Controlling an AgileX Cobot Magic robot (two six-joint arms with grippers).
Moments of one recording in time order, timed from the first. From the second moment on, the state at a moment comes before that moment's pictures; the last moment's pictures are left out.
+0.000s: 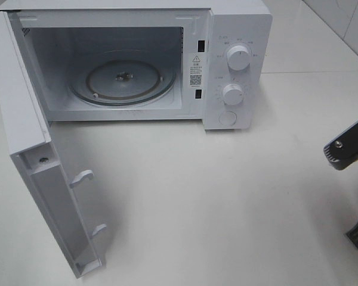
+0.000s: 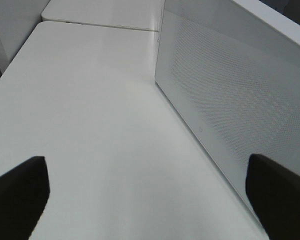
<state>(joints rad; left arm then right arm) 0.11 0.00 -0.52 -0.14 1.07 0.04 0.73 1.21 -0.46 -0.79 0.90 0.79</state>
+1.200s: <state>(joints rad) 0.11 0.00 -0.52 -0.14 1.07 0.04 0.73 1.79 -0.62 -0.97 0.70 1.33</state>
